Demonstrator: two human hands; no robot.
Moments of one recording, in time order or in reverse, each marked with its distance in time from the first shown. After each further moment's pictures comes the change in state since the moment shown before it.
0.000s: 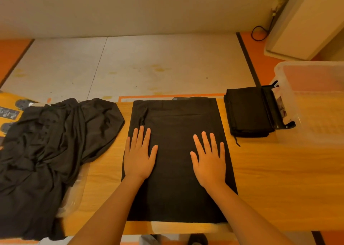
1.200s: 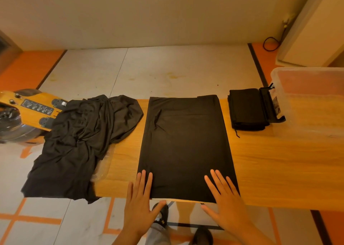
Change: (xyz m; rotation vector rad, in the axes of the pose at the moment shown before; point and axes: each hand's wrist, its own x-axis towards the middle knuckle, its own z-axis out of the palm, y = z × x) left_hand -0.207 -0.028 0.001 -0.037 -0.076 0.042; right_hand -0.157 0.057 -0.003 0.065 -0.274 -0.316
